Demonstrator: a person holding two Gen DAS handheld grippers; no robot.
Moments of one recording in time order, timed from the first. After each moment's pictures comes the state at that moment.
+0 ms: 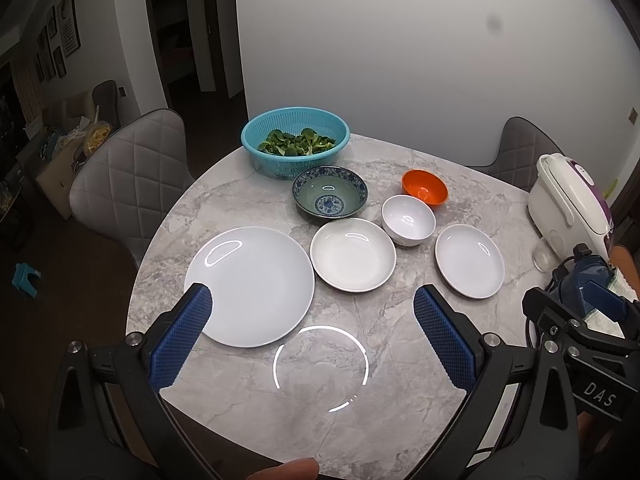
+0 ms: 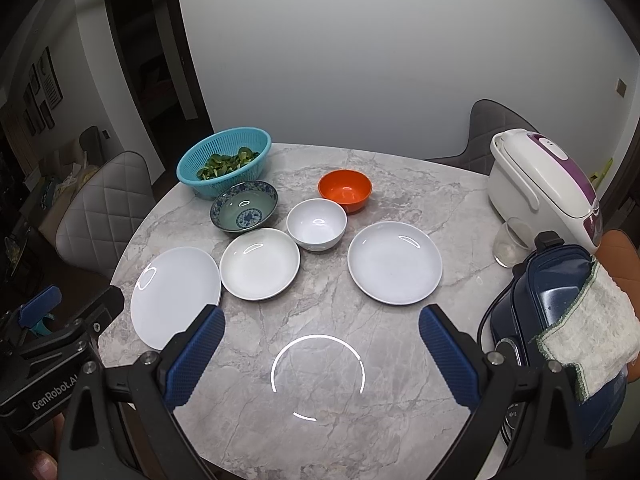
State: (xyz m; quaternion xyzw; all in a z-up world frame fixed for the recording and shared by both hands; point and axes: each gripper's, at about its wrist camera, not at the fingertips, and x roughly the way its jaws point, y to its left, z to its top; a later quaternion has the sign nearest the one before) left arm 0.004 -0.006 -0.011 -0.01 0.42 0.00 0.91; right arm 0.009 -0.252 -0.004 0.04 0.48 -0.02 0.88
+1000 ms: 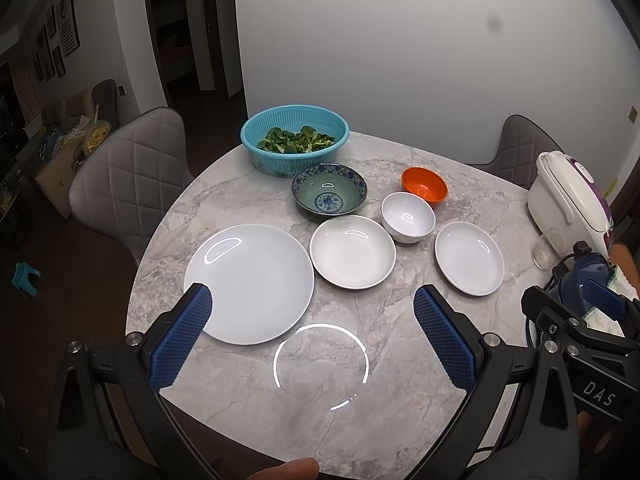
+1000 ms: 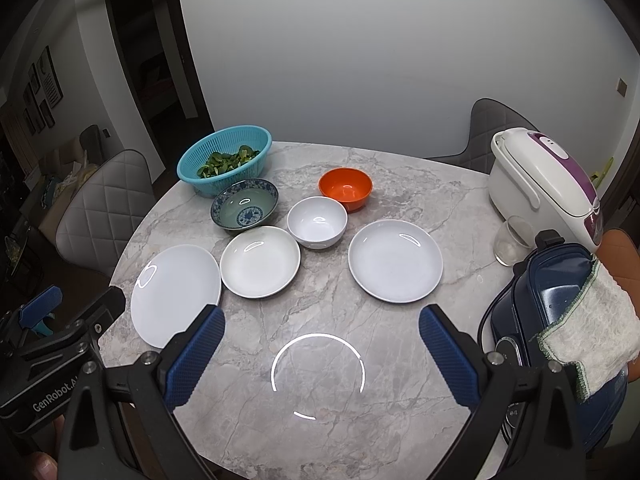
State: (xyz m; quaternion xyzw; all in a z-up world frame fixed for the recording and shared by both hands) left arm 0.005 -0.008 -0.011 -0.01 0.42 0.00 0.91; right arm 0.008 -0.251 -0.006 0.04 0.48 -0.02 0.88
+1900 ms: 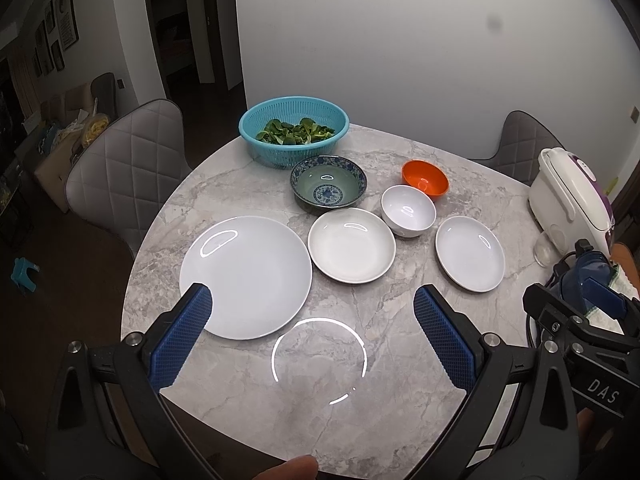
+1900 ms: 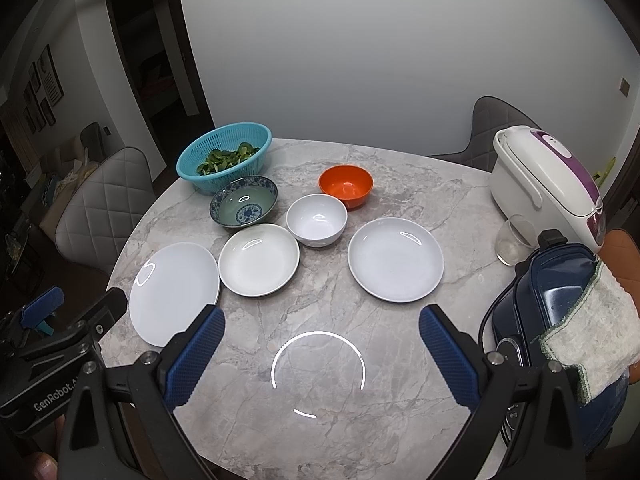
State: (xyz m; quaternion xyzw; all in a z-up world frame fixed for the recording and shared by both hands) left arm 0.001 -0.006 -0.024 -0.02 0.43 0.00 0.90; right arm 0.010 -0.255 -0.008 0.04 0.49 -0.02 0.87
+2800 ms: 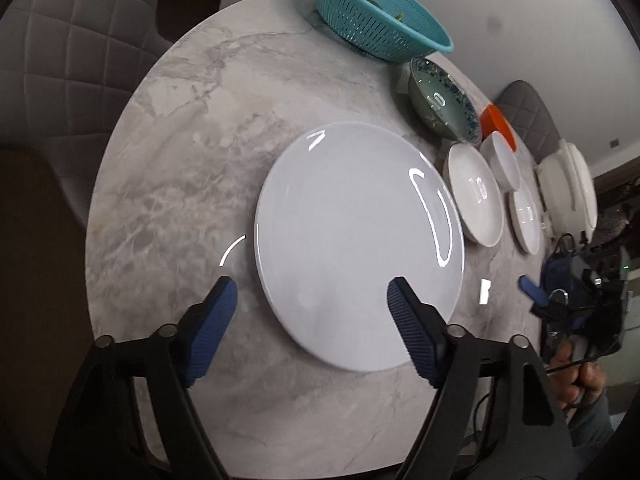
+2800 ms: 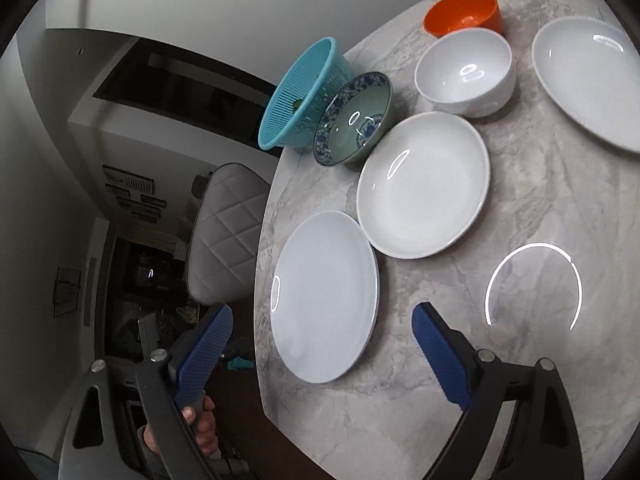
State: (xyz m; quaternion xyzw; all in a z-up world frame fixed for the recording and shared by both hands) left arm 0.156 0.285 -0.246 -0.15 0.60 -0.16 0.77; right arm 0.081 -0.199 -0.200 0.42 0.51 0.16 0.73
